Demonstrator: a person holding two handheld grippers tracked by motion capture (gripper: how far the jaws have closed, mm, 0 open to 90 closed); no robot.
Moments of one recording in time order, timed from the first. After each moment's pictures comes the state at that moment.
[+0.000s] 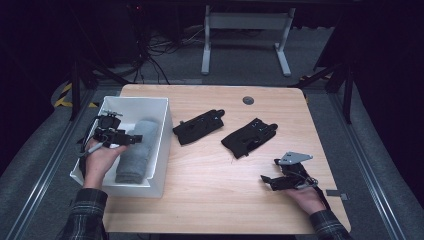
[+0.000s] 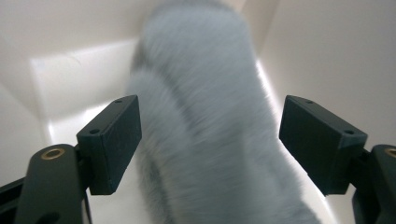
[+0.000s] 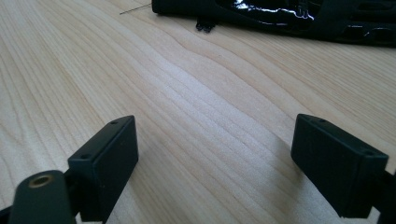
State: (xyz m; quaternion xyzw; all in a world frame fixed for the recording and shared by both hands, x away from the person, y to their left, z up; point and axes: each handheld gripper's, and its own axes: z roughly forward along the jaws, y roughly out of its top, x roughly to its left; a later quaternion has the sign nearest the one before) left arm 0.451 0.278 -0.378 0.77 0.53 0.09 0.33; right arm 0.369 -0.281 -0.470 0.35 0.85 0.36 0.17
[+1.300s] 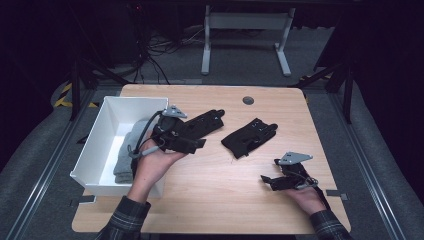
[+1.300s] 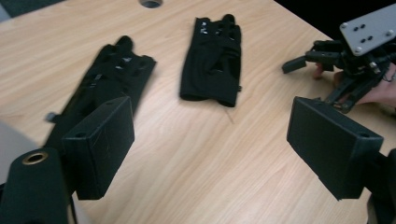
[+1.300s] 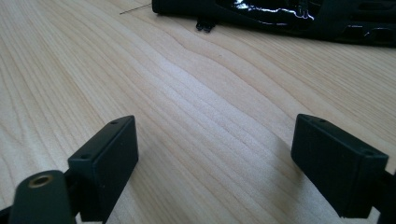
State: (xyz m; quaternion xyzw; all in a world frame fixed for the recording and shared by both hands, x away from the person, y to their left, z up) left arm 0.394 0.102 -0.317 0.84 0.34 0.07 0.42; right arm 0.368 -0.281 -0.470 0.35 0.85 0.36 0.17
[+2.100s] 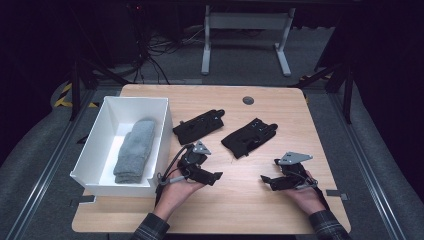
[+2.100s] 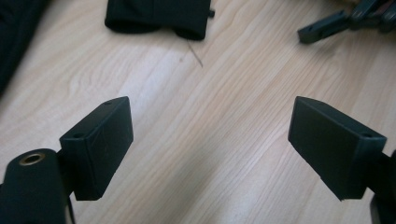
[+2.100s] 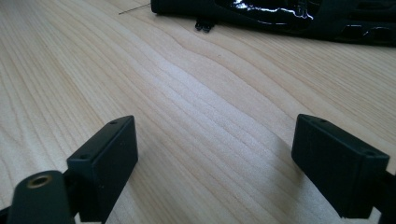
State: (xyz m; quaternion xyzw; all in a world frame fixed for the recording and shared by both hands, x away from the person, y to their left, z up) left arm 0.378 0.058 -0.425 0.87 0.31 0.04 0.38; right arm 0.368 -0.281 -0.470 0.35 0.85 0.36 0.17
